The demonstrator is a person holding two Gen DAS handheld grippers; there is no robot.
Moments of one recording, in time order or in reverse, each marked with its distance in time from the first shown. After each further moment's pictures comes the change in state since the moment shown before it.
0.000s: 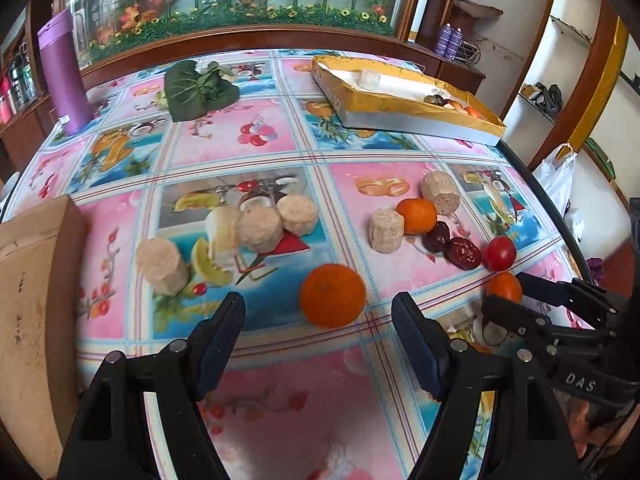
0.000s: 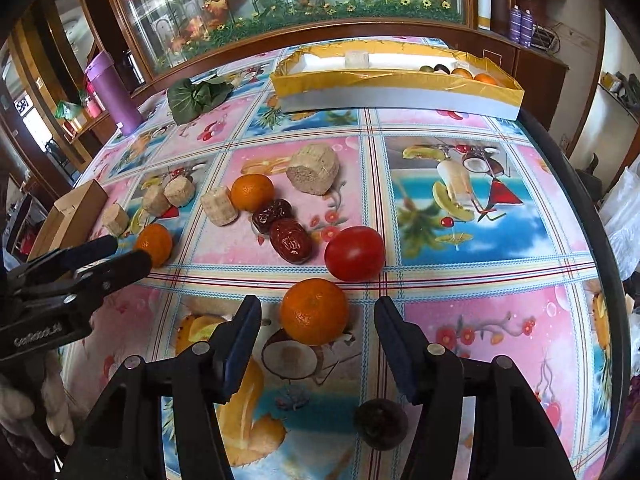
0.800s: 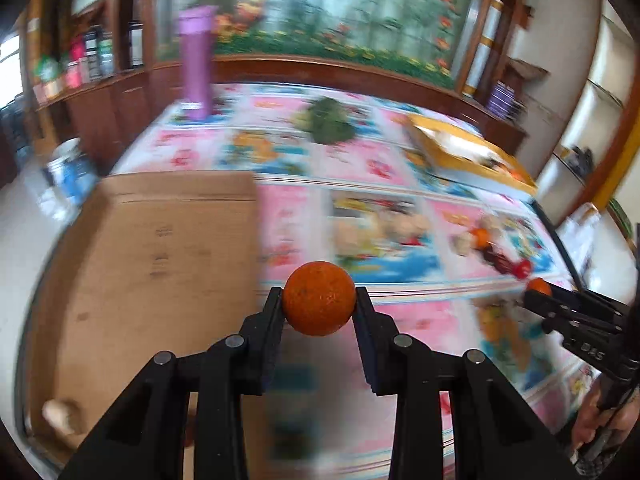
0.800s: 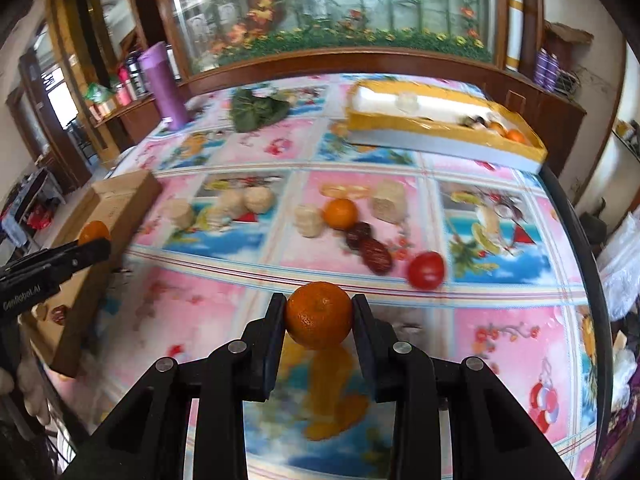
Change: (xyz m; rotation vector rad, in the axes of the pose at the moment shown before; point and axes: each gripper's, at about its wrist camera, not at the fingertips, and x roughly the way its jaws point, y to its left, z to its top) left arm -0.127 0.114 -0.060 -0.216 -0.146 0.167; right arm -0.045 0.072 -0.003 -0.133 -0.075 0.041
